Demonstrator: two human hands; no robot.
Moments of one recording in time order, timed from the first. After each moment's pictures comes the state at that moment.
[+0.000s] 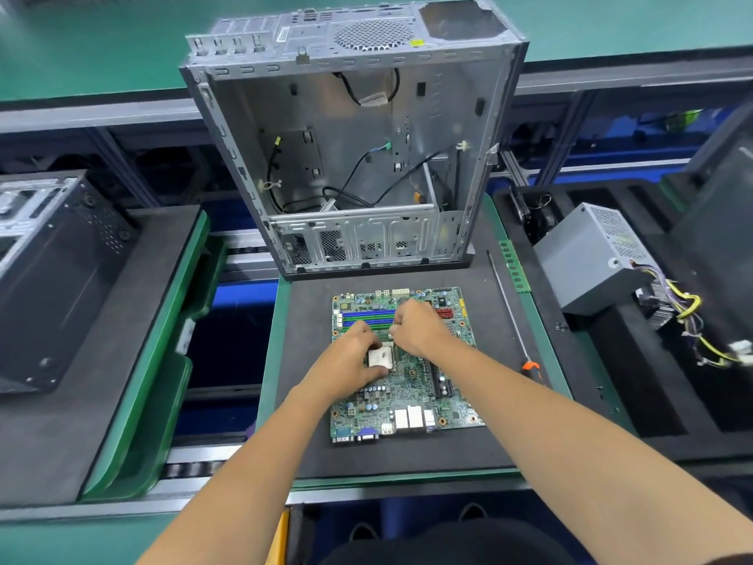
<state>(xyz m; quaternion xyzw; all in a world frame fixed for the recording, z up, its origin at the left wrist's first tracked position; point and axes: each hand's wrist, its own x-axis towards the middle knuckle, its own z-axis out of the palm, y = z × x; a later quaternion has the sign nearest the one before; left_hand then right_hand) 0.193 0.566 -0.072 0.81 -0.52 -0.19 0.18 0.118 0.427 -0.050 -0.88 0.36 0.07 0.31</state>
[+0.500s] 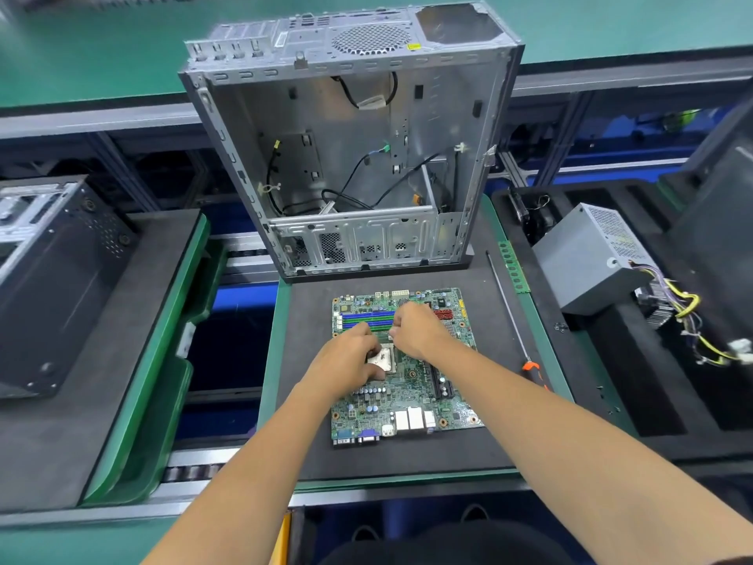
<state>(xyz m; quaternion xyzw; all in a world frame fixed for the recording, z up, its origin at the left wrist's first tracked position) 0.196 0.562 -0.067 0.83 -0.52 -0.18 0.12 0.117 0.427 -0.052 -0.88 0.35 0.08 0.31</state>
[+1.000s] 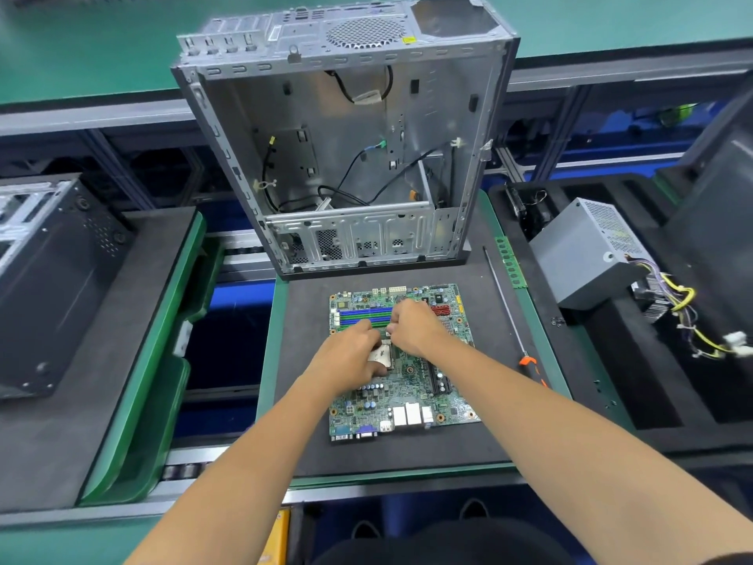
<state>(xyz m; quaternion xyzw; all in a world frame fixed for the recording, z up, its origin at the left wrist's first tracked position) 0.193 0.554 -0.063 0.81 -0.56 -0.15 0.04 0.115 0.427 -0.053 -0.88 0.35 0.07 0.31</state>
